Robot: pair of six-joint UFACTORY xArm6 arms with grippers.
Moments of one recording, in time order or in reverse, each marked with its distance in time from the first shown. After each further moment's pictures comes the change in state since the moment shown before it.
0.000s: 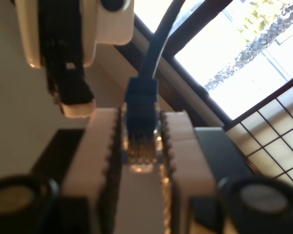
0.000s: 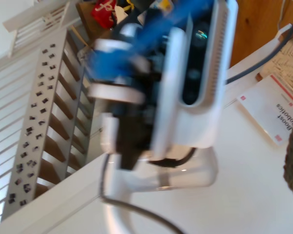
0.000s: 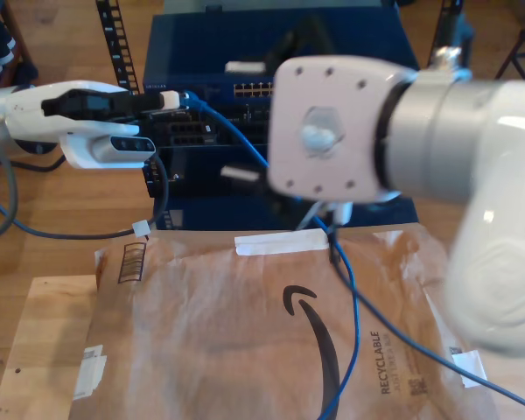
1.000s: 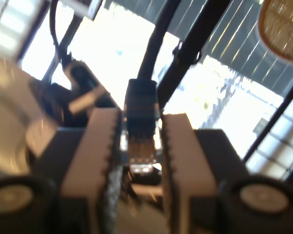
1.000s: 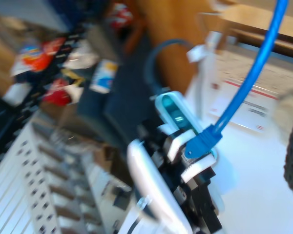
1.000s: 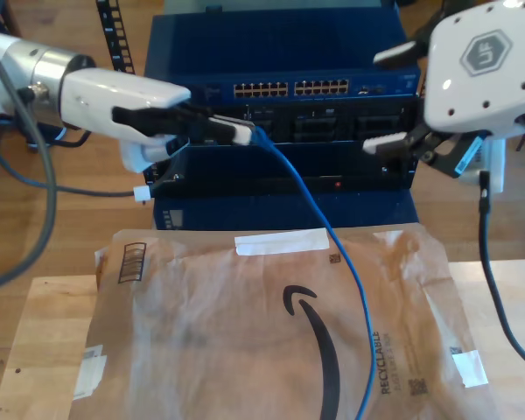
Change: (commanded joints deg) left arm -5.7 -5.2 -2.0 8.4 -10.5 7.0; right arm -40.2 -7.0 -11.7 3.8 48.7 5.2
